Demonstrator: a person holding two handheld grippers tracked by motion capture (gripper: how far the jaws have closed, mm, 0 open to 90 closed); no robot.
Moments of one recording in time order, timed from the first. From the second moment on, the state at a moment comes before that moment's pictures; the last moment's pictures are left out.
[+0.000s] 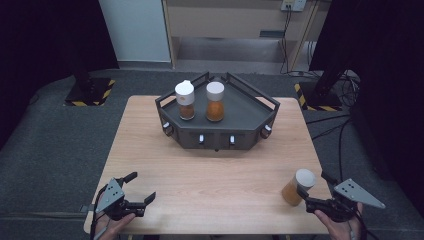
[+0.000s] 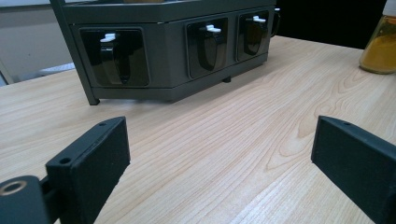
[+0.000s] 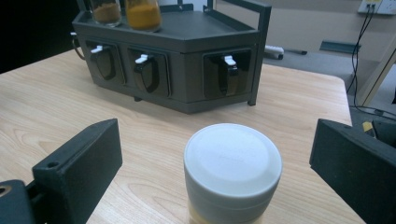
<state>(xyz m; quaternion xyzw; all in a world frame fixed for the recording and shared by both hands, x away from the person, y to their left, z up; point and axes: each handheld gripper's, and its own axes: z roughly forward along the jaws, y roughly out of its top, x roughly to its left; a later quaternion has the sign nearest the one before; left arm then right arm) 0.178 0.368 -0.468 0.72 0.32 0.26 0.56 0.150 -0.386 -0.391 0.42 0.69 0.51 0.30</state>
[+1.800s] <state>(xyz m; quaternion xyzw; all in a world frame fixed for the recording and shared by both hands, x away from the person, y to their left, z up) 0.178 0.368 -0.467 0.72 0.32 0.26 0.55 0.194 -0.371 -0.387 0.42 0.73 0.48 0.26</state>
